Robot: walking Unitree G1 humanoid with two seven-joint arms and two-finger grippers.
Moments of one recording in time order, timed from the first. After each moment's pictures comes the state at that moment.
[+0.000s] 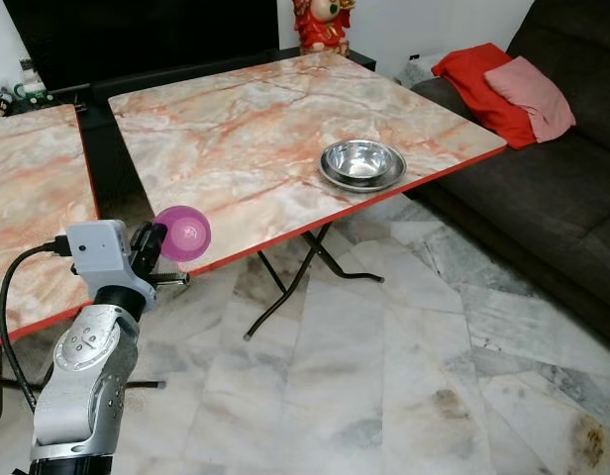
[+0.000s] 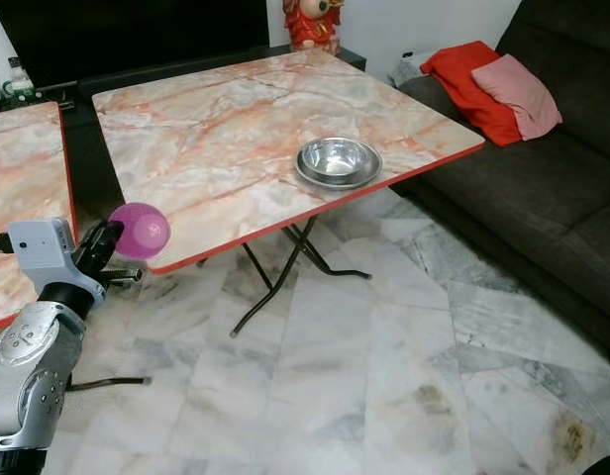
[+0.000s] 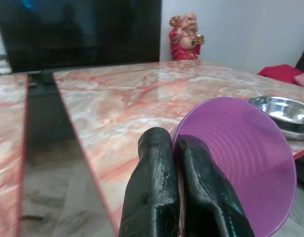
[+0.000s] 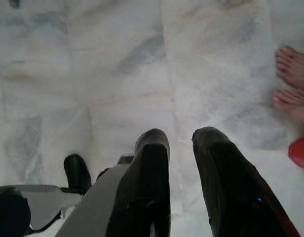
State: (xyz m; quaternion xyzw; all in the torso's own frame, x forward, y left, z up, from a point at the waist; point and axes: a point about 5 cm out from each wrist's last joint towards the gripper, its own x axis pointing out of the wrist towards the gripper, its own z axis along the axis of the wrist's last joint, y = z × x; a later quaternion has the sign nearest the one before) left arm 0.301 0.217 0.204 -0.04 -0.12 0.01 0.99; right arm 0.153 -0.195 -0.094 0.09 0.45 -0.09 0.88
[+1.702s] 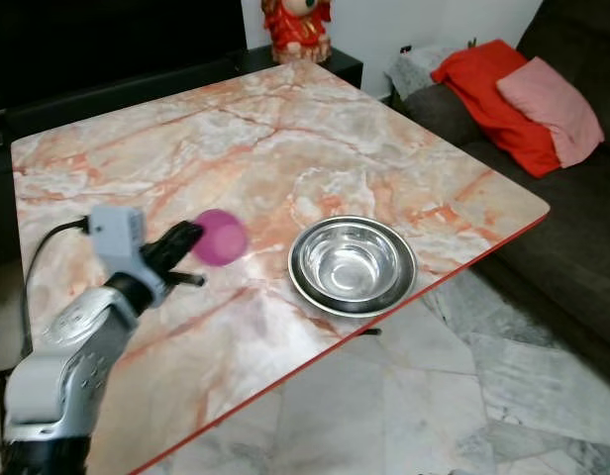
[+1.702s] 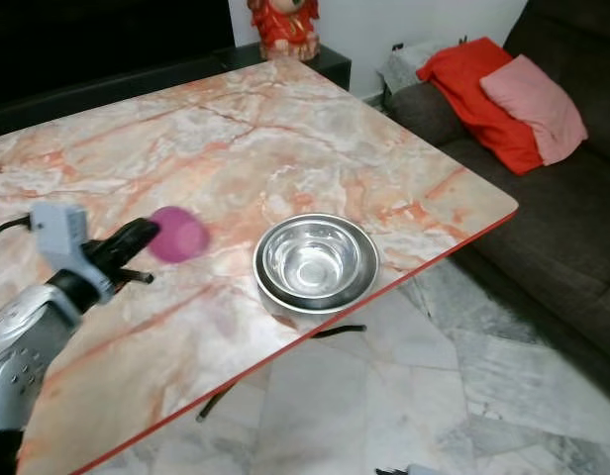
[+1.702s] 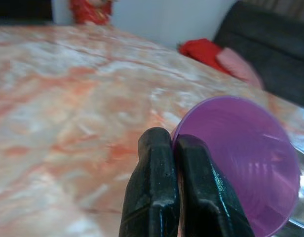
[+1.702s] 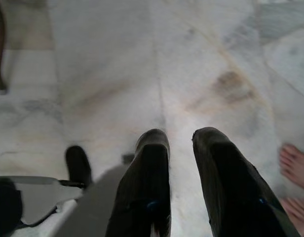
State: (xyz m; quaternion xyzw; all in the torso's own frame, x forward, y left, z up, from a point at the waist) left arm 0.306 0.204 0.224 -0.07 -0.04 -0.18 0.98; right arm 0.158 -0.197 -0.092 0.08 0.44 -0.09 0.89
